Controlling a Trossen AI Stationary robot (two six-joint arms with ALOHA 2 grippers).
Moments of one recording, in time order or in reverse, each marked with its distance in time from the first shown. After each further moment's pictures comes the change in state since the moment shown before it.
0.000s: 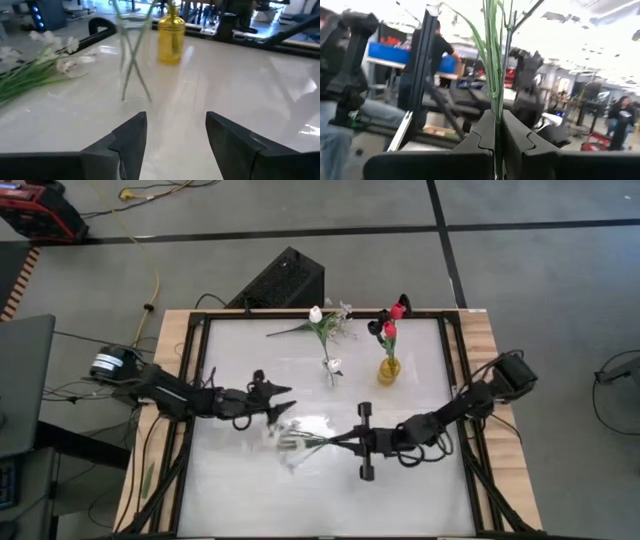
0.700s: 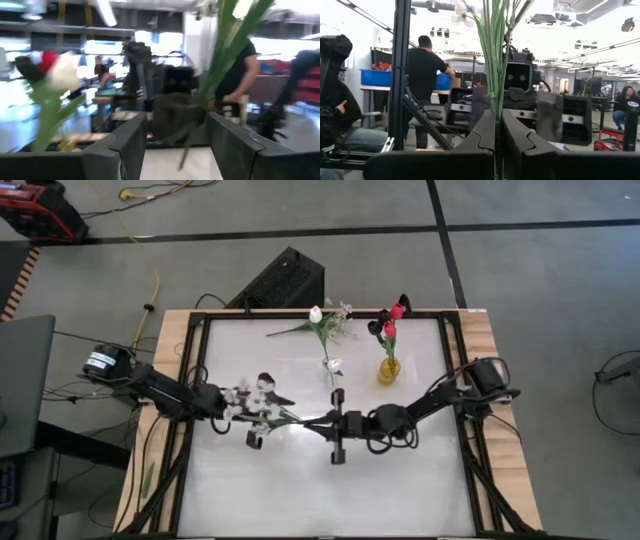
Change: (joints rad) left arm -0.079 -0.065 0.054 0.452 0.365 0.213; right arm -0.174 0.230 0.196 0.120 -0.141 0.162
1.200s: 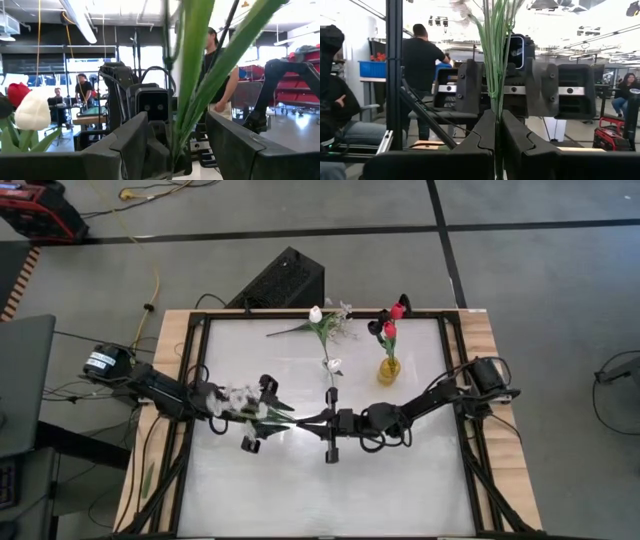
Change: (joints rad) left arm 0.000 0.000 0.051 0.018 0.105 0.049; right arm -0.016 -0.003 0.060 -0.136 -0.010 0.042
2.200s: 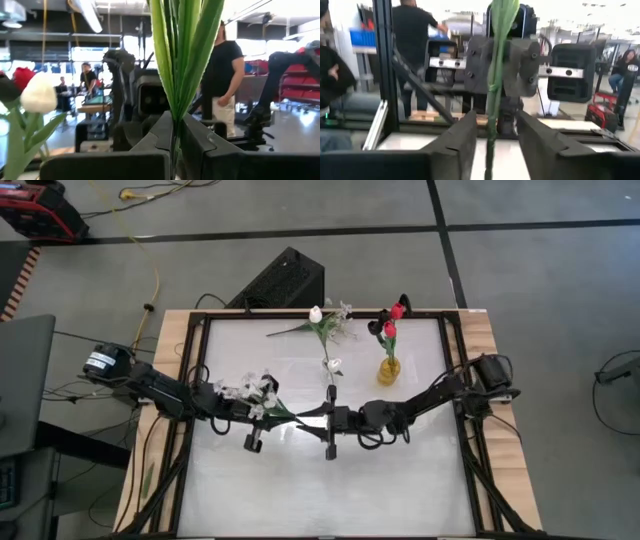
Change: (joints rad) left arm 0.000 -0.007 0.001 -0.051 -0.036 -0.023; right arm -0.020 -0.057 0.000 -0.199 0.011 0.024
